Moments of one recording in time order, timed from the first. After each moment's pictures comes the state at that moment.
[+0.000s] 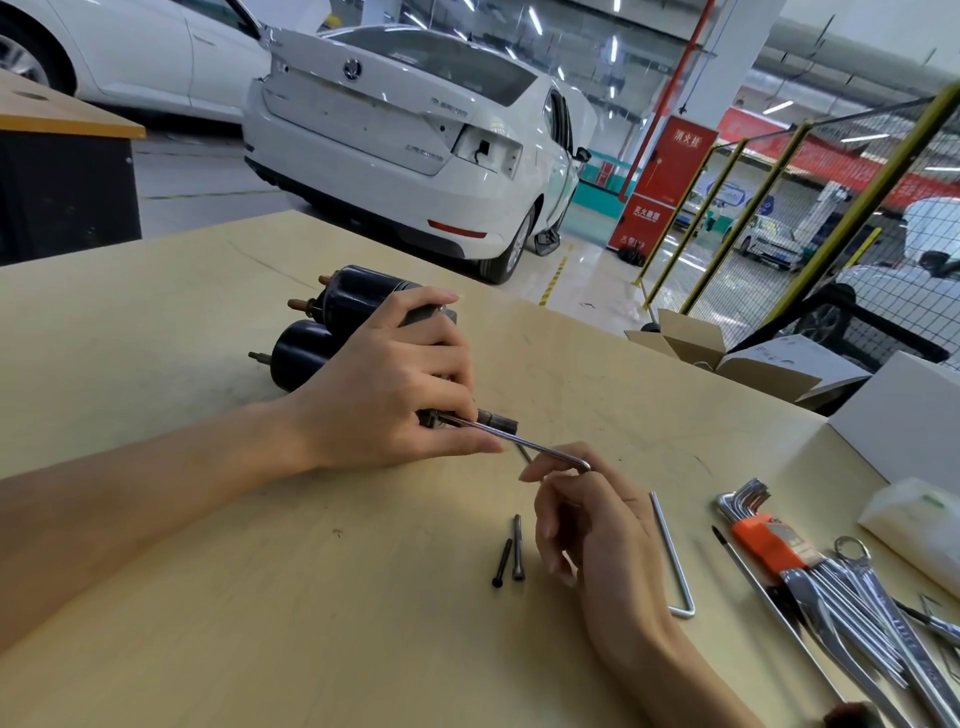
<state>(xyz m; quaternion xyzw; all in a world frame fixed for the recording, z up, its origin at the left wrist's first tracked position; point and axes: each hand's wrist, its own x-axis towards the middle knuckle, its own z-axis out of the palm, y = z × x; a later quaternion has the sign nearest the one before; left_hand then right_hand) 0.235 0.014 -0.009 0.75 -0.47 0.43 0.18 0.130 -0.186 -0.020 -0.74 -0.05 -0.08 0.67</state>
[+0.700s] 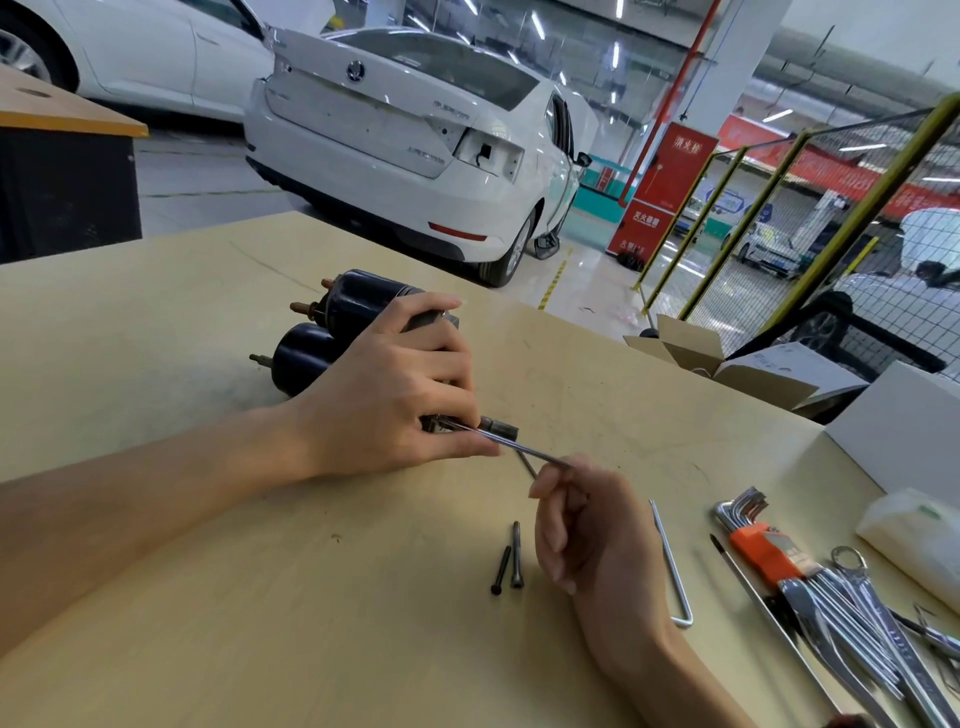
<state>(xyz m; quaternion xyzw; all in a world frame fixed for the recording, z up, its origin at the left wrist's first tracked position) 0.236 0.014 -0.011 0.76 -0.46 0.43 0.17 0.133 -0.186 -0.021 -0.69 -0.05 -0.04 0.72</state>
